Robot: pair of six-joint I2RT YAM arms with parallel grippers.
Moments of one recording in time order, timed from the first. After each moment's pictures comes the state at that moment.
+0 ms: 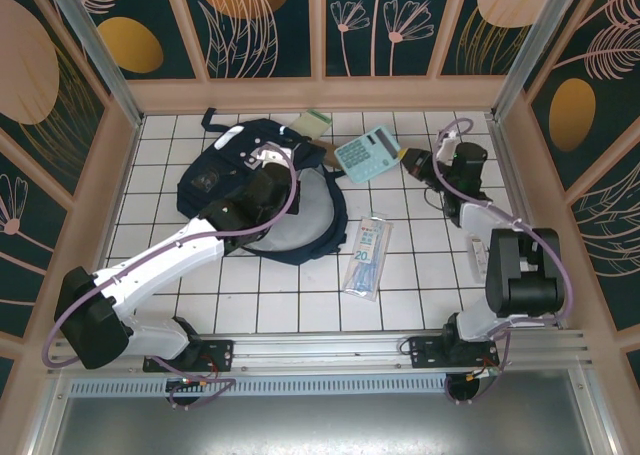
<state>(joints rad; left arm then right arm) -0.80 1.34 1.11 -0.37 -0.46 -0.41 0.04 1.53 0.78 0.45 -0.65 0.73</state>
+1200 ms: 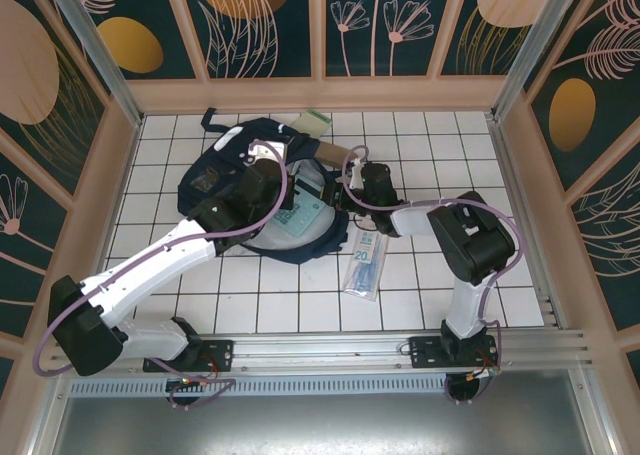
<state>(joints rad) -0.80 1.29 1.13 -0.40 -0.48 -0.39 0.53 1.86 0.88 0.51 -0.42 0.69</state>
